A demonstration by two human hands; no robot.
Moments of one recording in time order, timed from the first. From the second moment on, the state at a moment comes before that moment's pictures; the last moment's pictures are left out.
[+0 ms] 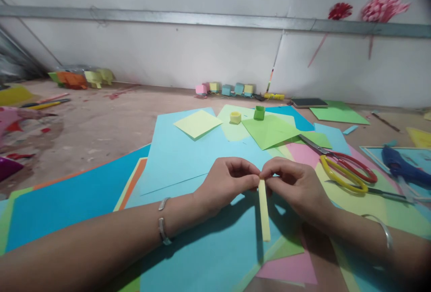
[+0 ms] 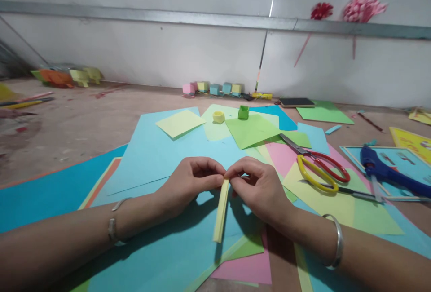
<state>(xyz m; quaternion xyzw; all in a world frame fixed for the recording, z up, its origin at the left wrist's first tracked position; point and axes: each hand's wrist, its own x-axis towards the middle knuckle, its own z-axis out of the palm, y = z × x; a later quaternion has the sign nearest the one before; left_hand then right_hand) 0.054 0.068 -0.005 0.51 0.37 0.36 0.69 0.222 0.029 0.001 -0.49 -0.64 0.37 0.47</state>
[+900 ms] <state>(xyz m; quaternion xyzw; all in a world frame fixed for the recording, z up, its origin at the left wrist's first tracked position) 0.055 0.069 -0.005 0.48 0.37 0.40 0.69 0.229 0.033 -0.010 -0.36 -0.81 0.13 0.44</state>
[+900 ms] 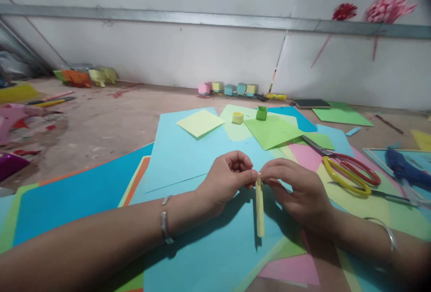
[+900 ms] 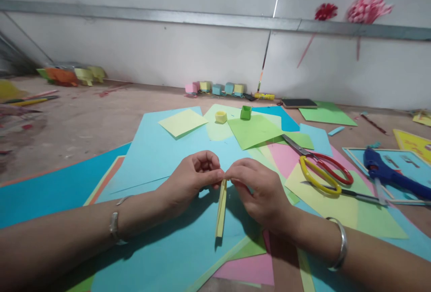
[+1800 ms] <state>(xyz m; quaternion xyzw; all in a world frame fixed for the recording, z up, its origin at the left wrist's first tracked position) 0.054 0.067 -0.008 0.49 0.35 0.41 0.69 0.224 0.031 -0.003 -0.52 -0.66 0.33 0.44</state>
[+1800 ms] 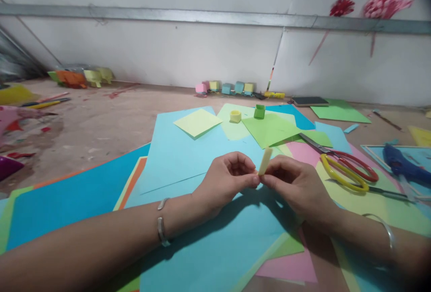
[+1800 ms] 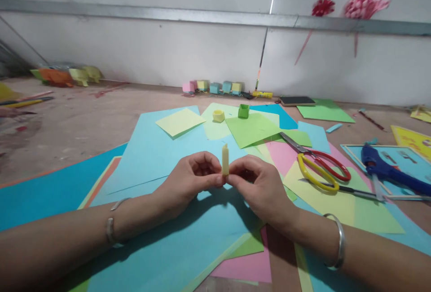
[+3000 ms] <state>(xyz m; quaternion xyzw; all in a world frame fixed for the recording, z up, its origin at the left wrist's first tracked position) 0.054 0.066 -0.006 0.50 0.36 0.35 0.71 0.220 0.029 0.005 -0.53 -0.57 0.43 0.45</state>
